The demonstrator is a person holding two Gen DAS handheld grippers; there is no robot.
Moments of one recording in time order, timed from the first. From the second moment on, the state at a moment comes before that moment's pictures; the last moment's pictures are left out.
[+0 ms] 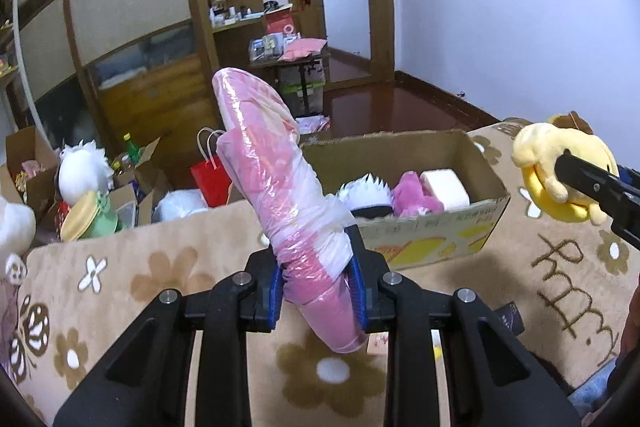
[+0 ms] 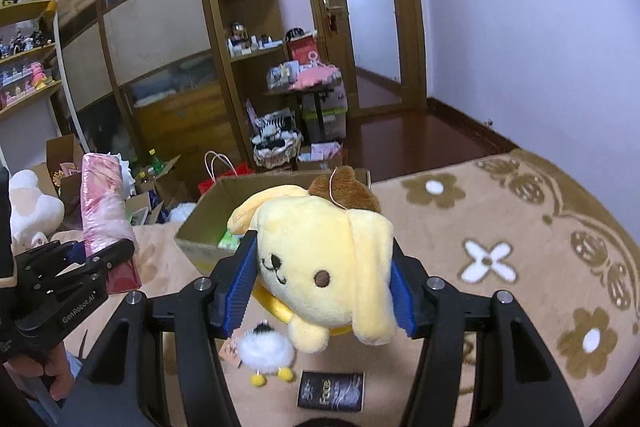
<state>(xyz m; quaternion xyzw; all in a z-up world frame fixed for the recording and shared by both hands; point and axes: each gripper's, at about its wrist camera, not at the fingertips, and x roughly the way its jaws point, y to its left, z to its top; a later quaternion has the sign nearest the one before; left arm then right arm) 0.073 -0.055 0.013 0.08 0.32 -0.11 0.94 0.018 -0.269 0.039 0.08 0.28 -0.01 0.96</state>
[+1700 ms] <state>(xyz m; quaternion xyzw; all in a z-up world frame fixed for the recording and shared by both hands) 0.183 -0.101 -0.048 0.11 0.38 -0.14 0.91 0.128 -0.267 -0.029 0.05 0.32 0.01 0.94</state>
